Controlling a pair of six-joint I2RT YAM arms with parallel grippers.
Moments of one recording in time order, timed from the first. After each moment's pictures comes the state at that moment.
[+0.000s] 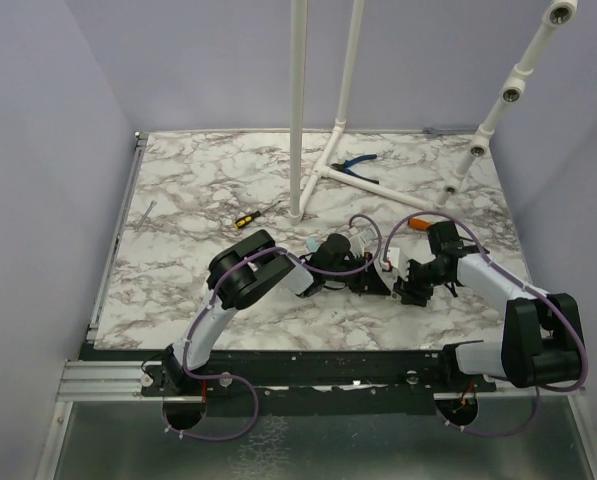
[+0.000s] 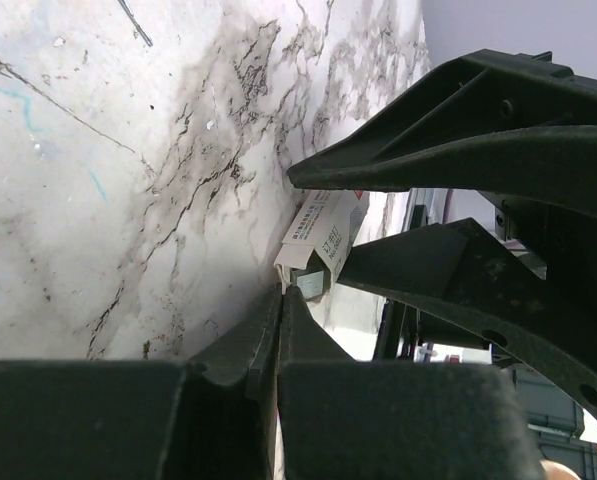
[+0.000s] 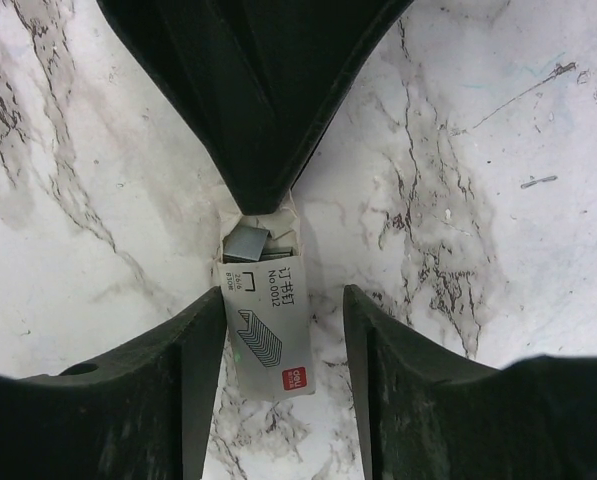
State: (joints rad) left arm -0.92 2.25 1.08 0.82 0.59 -0.98; right arm 0.12 1.31 0.61 -0.64 -0.52 -1.17
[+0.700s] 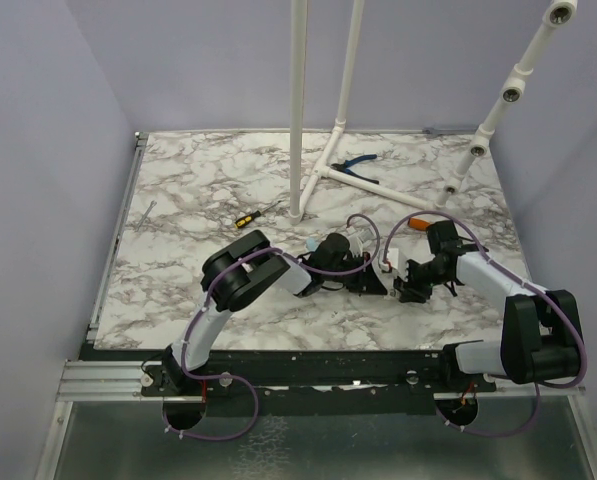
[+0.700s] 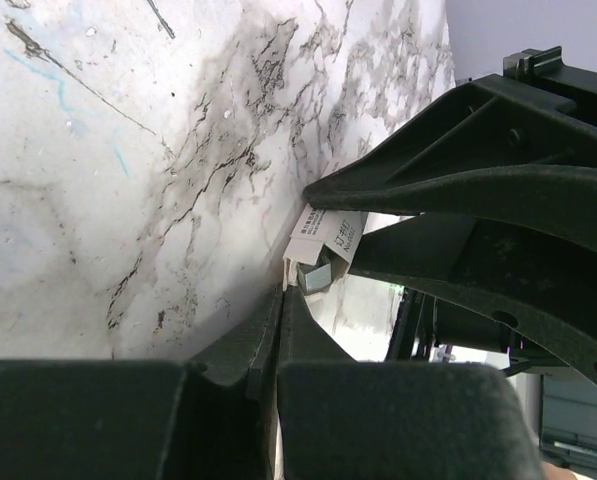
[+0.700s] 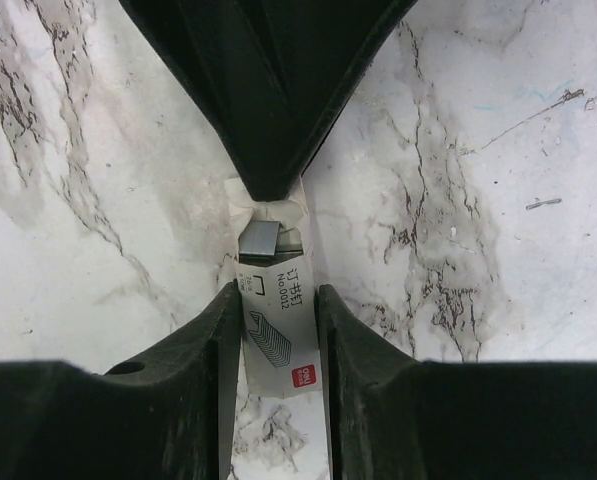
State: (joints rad) left arm -0.92 2.21 1.06 0.75 0.54 -0.93; right arm 0.11 1.33 0.62 -0.65 -0.53 -1.21
